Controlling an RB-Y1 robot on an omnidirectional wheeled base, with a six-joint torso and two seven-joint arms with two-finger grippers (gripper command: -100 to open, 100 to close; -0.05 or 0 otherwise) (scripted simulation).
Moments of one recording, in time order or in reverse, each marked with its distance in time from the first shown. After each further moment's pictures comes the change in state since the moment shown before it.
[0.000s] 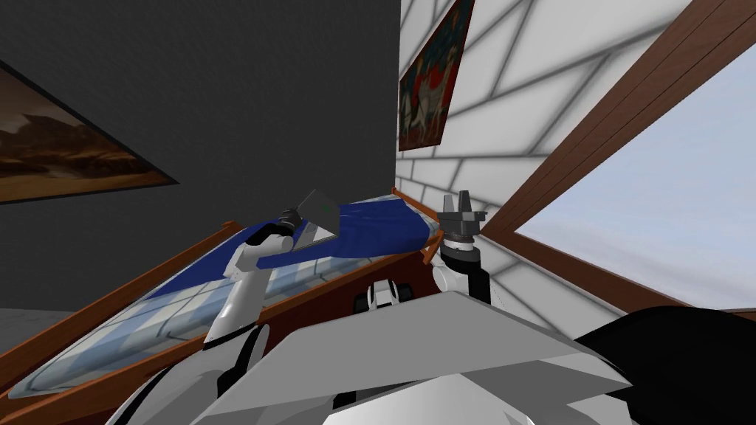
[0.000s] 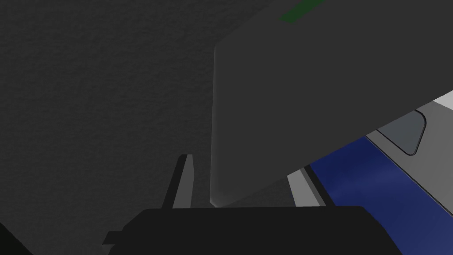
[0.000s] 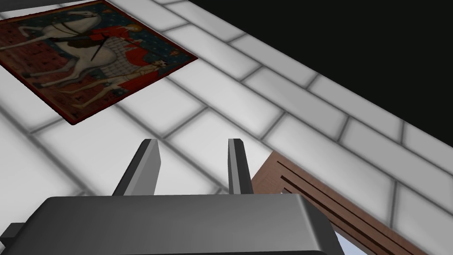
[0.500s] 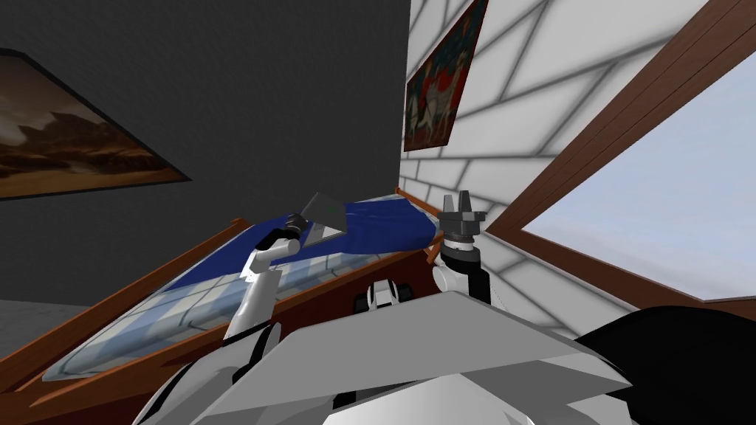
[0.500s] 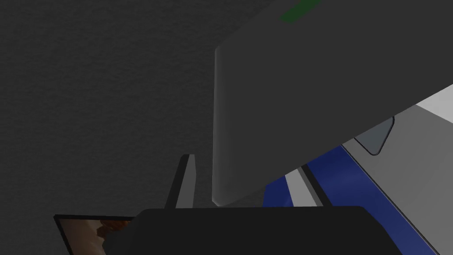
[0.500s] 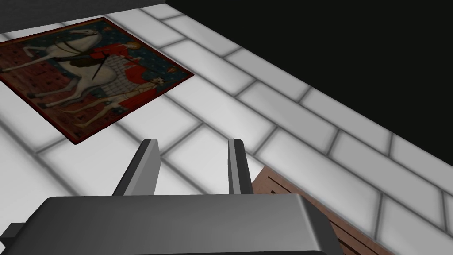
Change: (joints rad) left arm 0.006 -0.089 0.017 0.068 0.059 -0.091 0.059; right arm 0.000 0.000 0.000 0.000 0.000 0.000 0.000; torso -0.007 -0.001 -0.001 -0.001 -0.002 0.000
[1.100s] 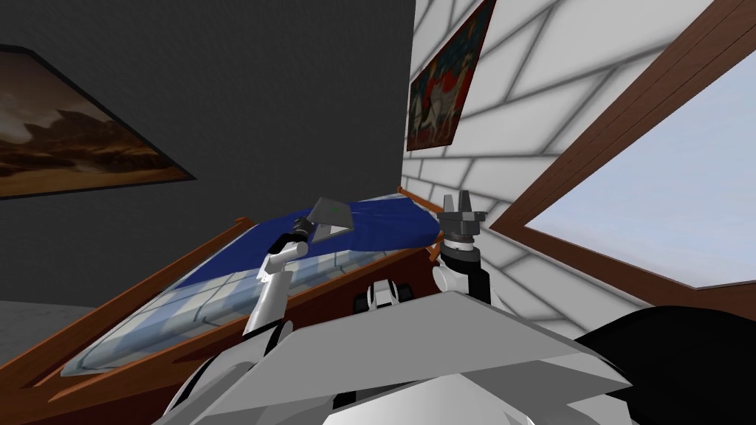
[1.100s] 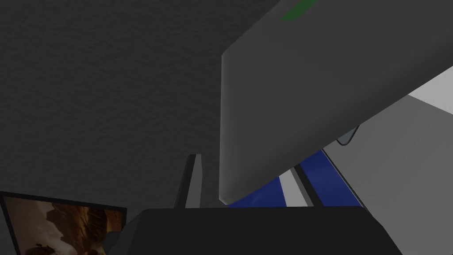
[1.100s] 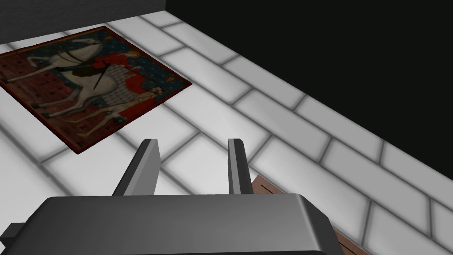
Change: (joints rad) left arm -0.001 -0.094 0.007 0.074 0.026 -0.084 0.041; right arm 0.000 0.000 0.000 0.000 0.000 0.000 0.000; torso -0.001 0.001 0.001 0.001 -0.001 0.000
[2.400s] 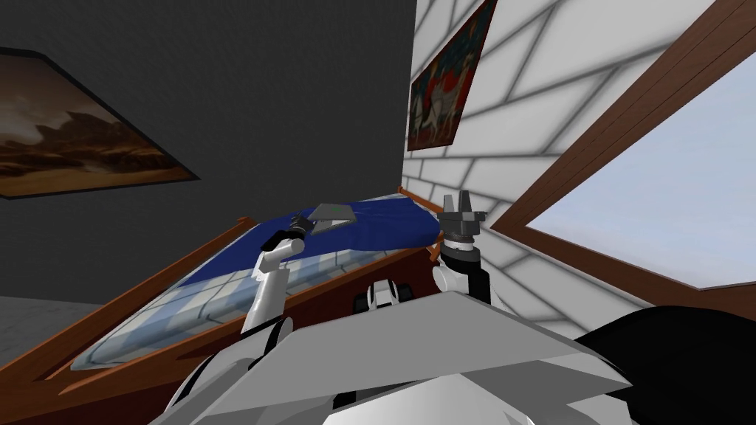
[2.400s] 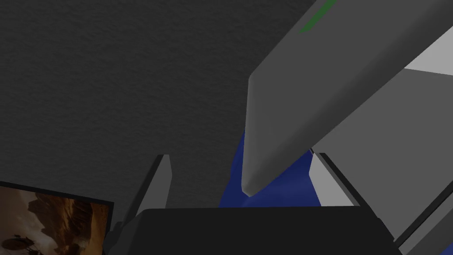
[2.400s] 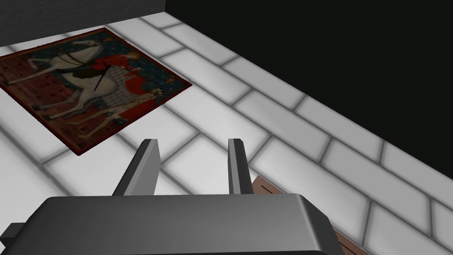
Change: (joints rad) left arm -0.019 0.002 0.037 -0.053 0.039 0.088 0.043; right arm 0.000 0.000 0.000 0.000 0.000 0.000 0.000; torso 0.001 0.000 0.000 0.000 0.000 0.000
